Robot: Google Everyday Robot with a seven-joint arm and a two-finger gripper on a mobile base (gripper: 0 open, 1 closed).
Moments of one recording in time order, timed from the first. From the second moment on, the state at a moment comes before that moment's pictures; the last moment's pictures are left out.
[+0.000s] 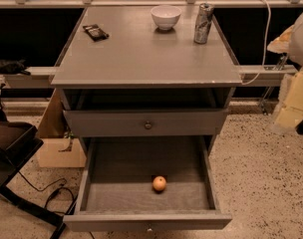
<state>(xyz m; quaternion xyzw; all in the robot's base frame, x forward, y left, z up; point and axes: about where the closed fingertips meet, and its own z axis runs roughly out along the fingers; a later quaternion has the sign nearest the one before) 0.438 -0.217 0.976 -0.60 0.78 -0.03 0.16</state>
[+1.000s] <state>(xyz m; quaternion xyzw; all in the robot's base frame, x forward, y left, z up) 0.428 -0.200 0.901 -0.57 0.80 0.05 0.20</state>
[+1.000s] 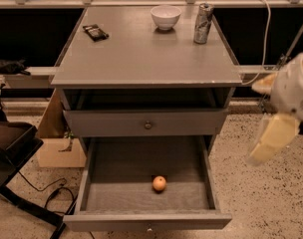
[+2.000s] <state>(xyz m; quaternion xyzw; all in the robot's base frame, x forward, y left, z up) 0.480 -0.160 0.662 -0.51 0.80 0.14 0.30</state>
